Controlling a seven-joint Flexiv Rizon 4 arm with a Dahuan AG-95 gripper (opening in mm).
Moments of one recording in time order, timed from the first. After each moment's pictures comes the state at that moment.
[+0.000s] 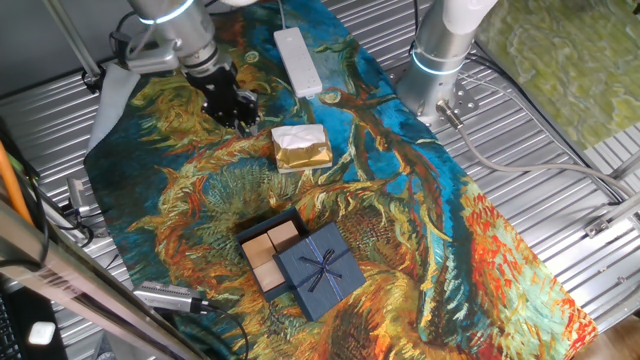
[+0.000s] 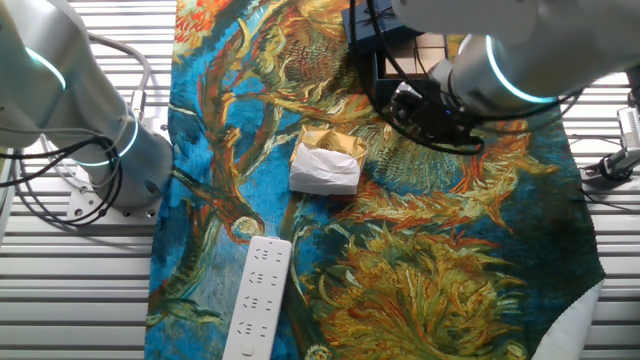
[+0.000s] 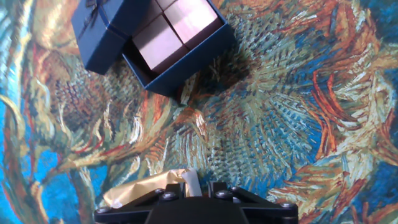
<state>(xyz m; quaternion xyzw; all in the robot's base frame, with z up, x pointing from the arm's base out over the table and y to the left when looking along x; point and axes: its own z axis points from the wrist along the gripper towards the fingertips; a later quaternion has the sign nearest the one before) 0.500 0.000 0.170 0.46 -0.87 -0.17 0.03</state>
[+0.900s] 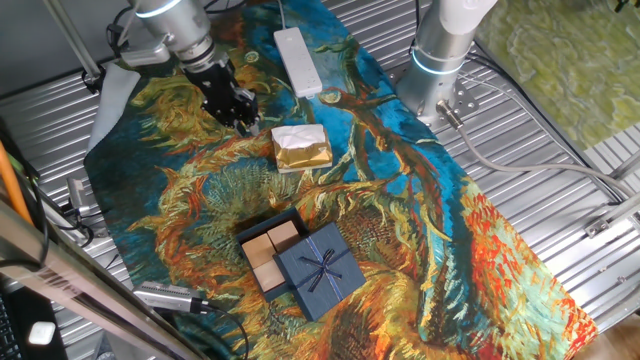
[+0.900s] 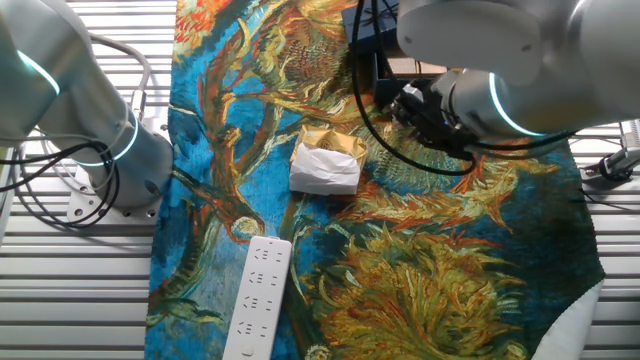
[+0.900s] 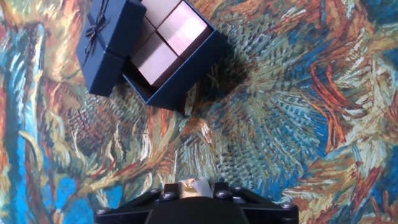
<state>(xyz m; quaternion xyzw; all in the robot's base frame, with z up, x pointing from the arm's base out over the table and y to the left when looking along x) 0.500 0.000 0.170 0.41 -0.89 -0.21 0.02</state>
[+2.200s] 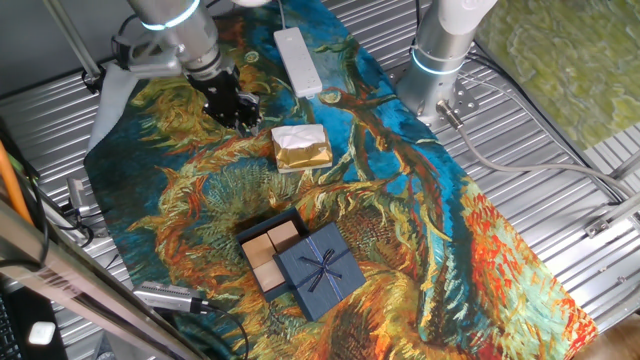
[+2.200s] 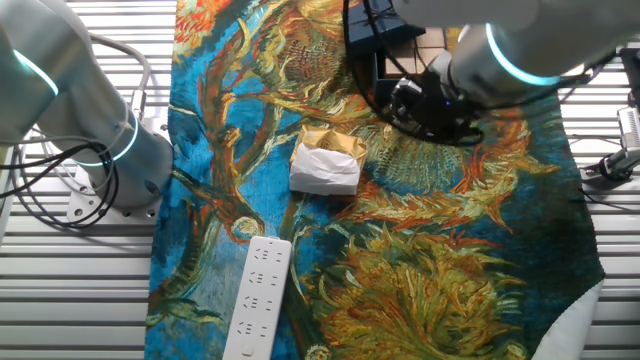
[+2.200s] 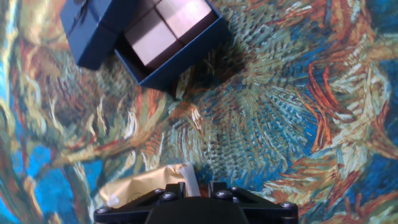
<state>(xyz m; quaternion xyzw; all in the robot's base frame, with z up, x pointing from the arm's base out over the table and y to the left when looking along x) 0.500 0.001 0.170 0.48 -0.87 -0.13 0.05</state>
